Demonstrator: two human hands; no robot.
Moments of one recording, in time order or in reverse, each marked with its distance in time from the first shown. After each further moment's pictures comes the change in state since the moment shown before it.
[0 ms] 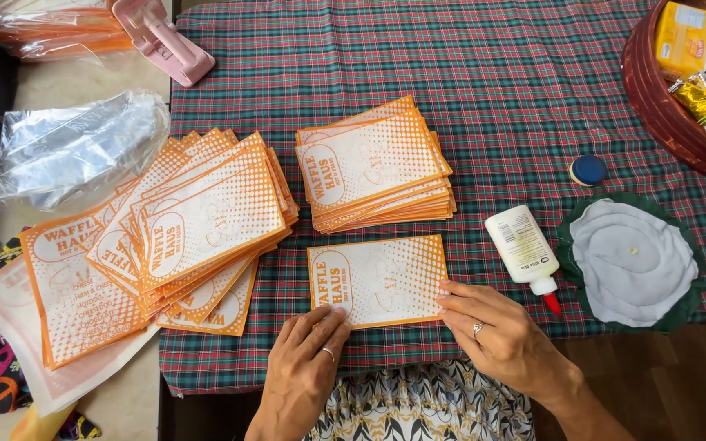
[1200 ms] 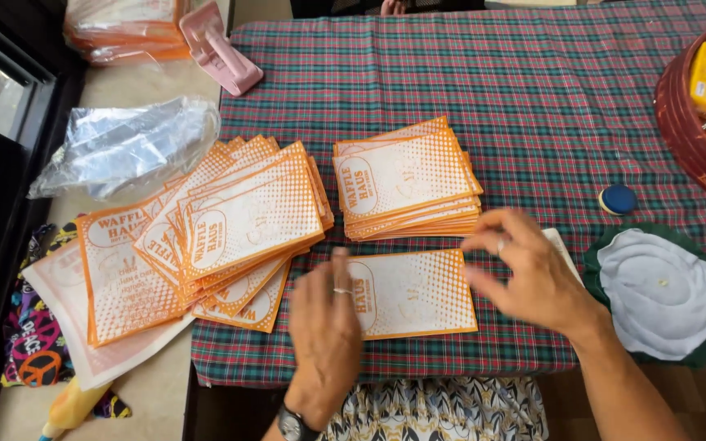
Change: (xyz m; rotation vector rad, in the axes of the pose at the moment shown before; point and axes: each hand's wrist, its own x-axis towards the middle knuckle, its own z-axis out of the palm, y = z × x) left_hand 0.053 -0.001 0.002 0.395 0.190 -0.275; right_hand 0.081 0.042 -0.033 -0.014 -0.065 0.182
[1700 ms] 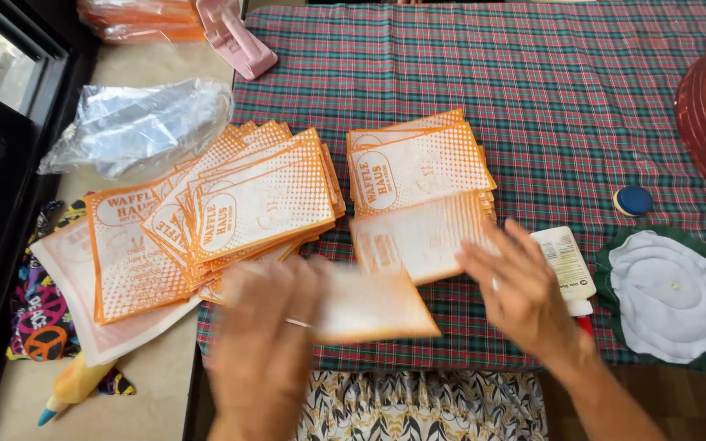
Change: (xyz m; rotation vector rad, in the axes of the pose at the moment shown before) left_hand 0.027 -0.028 -0.116 -0.045 0.082 0.188; right_hand -0.027 -0.008 0.041 -0.252 0.204 -0.279
